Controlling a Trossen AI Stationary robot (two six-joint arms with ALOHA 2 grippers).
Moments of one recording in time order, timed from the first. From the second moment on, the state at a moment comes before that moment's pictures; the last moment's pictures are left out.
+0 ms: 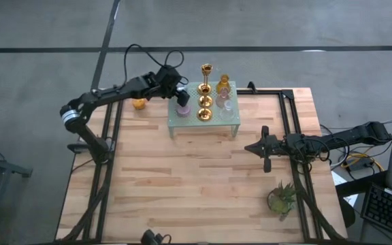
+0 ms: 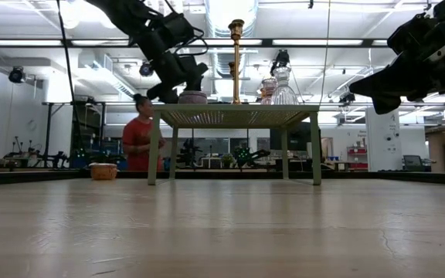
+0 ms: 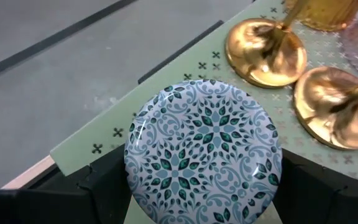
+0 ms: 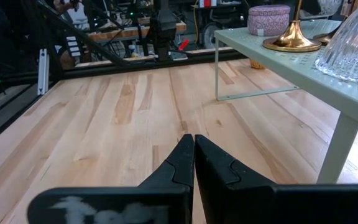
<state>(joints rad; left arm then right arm) 0.58 1.58 1.32 -0.48 -0.13 -0.24 0.12 0.53 0.03 0.35 0.18 0.16</state>
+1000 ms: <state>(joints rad) 0.49 1.58 1.31 -0.54 -0.18 -0.21 0.12 0.53 0.03 0.35 0.18 0.16</state>
